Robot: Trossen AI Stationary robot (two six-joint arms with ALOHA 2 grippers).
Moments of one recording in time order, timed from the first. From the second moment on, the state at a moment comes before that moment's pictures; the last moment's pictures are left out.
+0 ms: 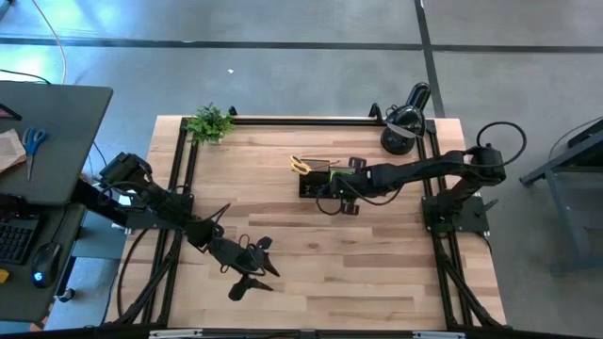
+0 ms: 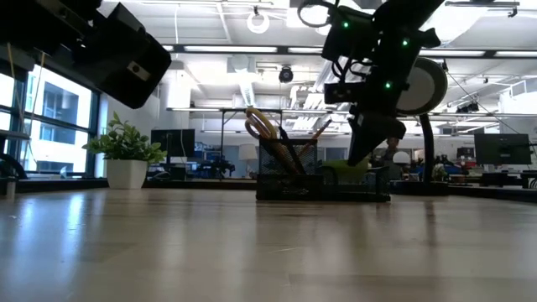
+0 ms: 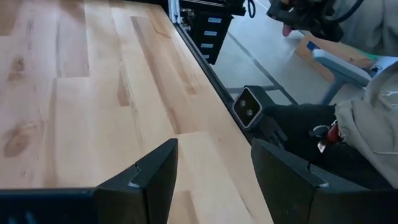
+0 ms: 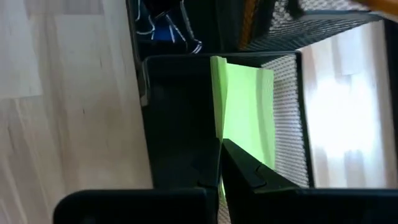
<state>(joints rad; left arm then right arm) -0.49 1.59 0.57 0.63 -0.08 -0.31 -0.05 1.62 0.96 -0.56 0.37 -0.02</state>
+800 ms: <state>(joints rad) -0.52 1.59 0.57 0.63 -0.12 -0.31 -0.05 1.73 0.96 -0.54 0.35 0.03</state>
